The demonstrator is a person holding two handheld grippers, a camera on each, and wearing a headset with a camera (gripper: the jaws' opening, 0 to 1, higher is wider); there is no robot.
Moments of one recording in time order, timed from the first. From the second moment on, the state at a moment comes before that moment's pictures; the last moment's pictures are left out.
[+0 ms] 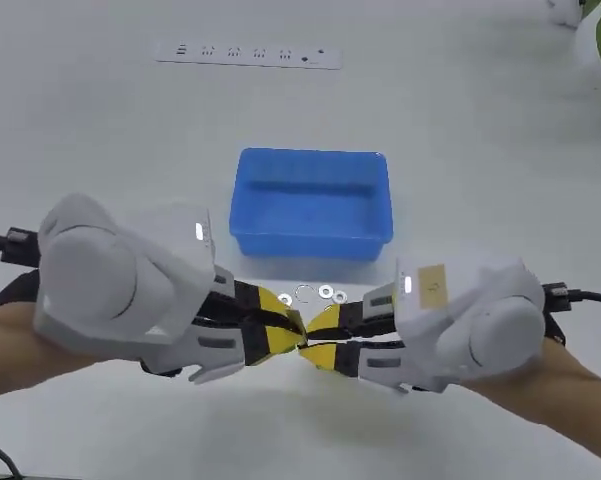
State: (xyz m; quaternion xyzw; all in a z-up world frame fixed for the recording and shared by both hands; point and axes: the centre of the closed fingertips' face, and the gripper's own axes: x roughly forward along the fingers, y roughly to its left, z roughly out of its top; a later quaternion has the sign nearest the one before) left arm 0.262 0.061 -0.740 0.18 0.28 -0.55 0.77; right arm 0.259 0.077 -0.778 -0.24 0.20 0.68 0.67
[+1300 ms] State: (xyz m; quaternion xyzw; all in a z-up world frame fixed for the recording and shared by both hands) left arm 0.259 0.043 -0.738 0.19 0.26 -0.58 0.75; right arm 0.254 0.081 -0.779 -0.24 0.20 0.69 0.65
